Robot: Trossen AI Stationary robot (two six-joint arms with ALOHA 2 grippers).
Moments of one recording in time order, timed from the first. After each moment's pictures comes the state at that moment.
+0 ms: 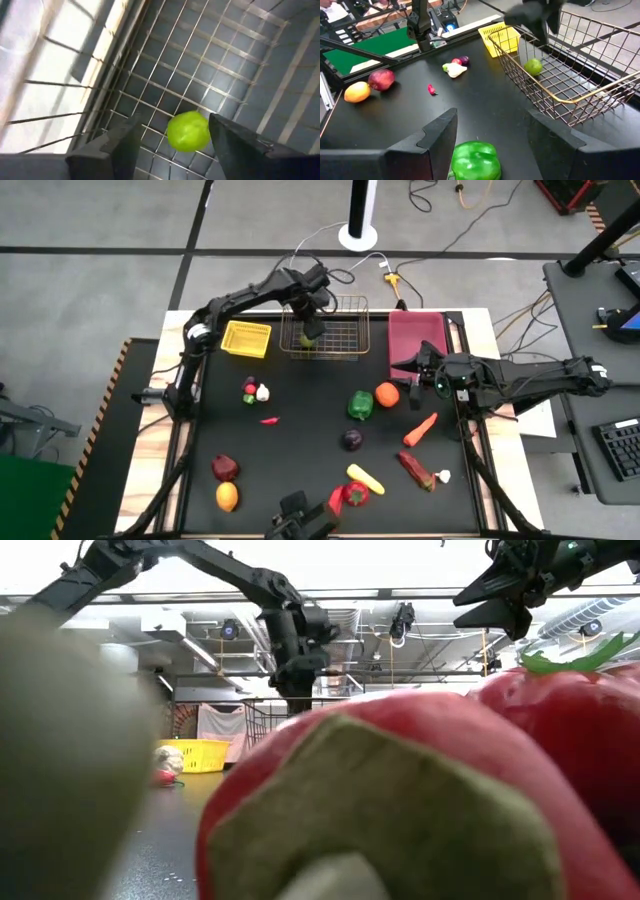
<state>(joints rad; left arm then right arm) 0.60 2.16 2.02 -1.08 0.02 0.19 -0.02 0.70 0.53 -0.18 0.23 0.32</state>
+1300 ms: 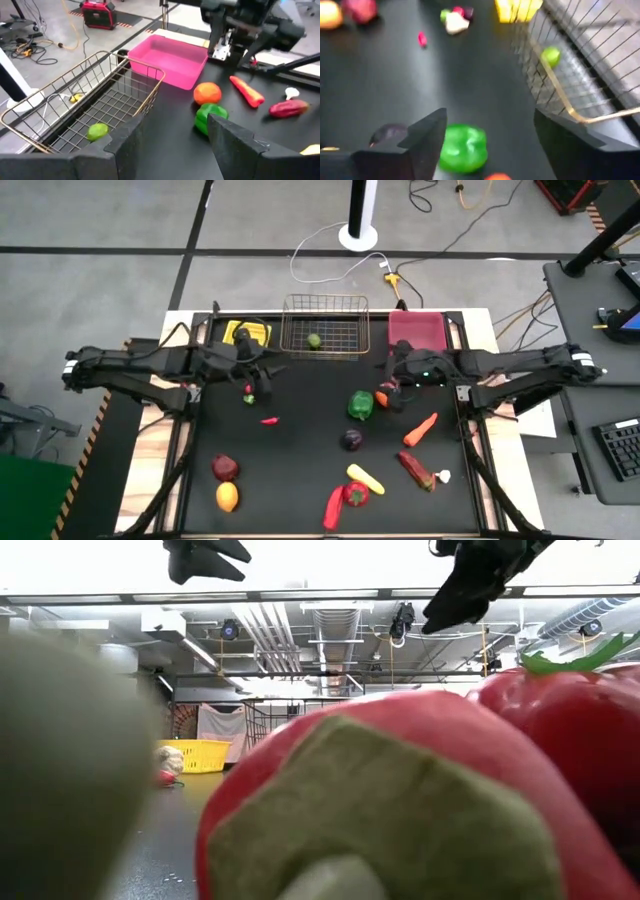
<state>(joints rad) -0.04 1.02 0.98 -0.39 -0.41 -0.25 -0.02 1.10 0.88 -0.46 0.18 0.11</state>
